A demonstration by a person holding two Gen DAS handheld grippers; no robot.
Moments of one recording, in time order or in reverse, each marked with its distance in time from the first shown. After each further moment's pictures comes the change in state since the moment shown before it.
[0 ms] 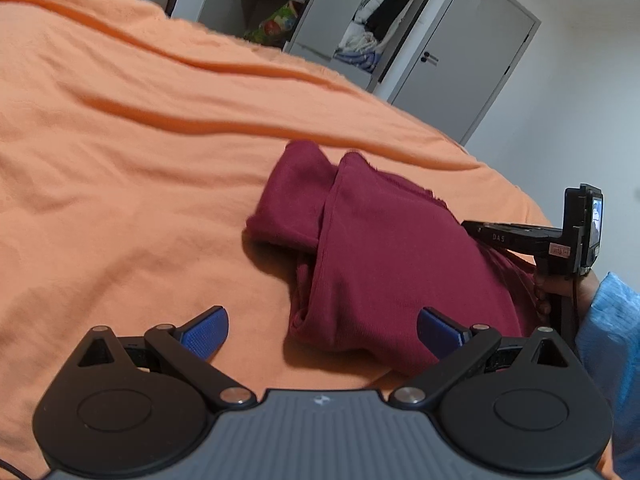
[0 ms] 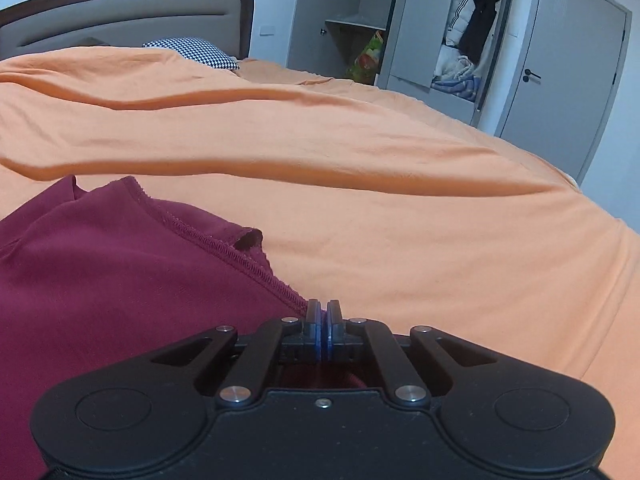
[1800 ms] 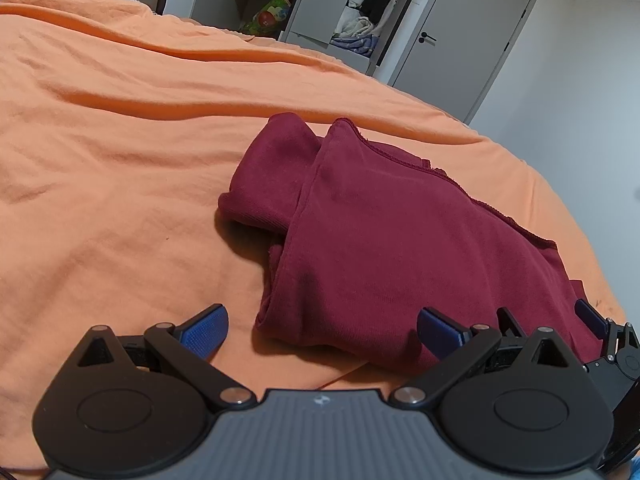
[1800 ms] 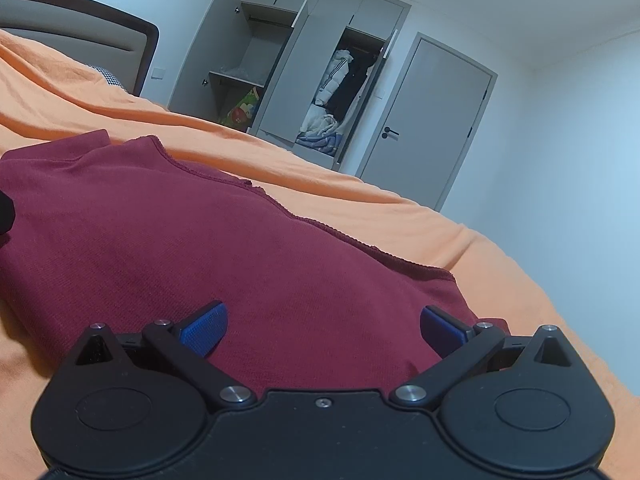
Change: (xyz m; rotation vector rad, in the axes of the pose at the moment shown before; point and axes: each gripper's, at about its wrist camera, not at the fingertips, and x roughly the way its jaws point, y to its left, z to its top) left arm 0.017 -0.018 -0.009 0.070 0.027 0.042; right arm -0.104 0.128 -0.128 0.019 -0.193 -0.494
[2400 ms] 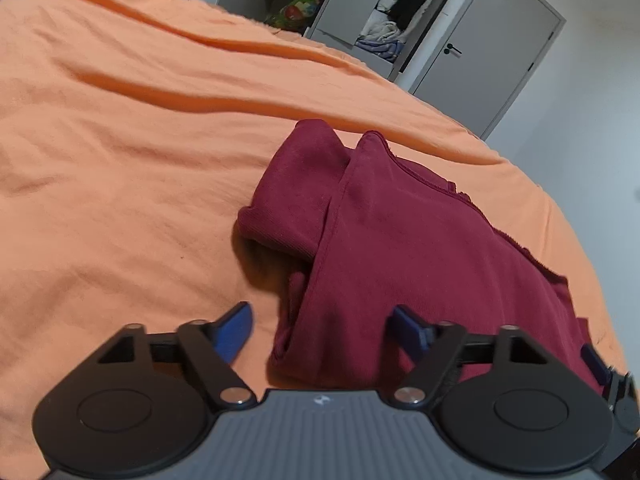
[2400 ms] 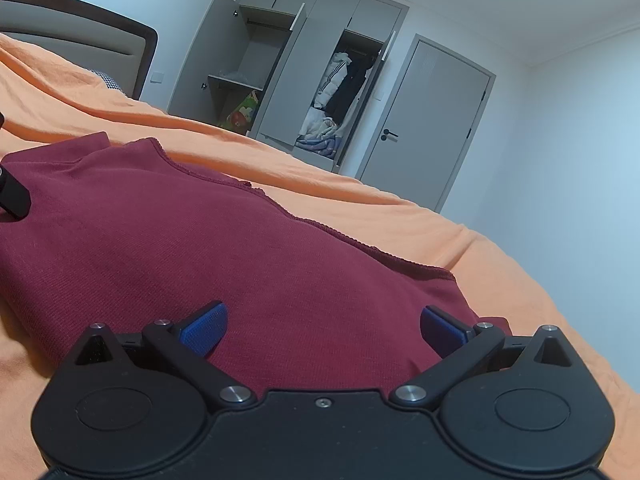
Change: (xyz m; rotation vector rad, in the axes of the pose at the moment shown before) left arm 0.015 0.020 0.017 -0.125 0.012 -0.007; right arm 0.000 0.001 -0.004 0.008 -0.008 -0.001
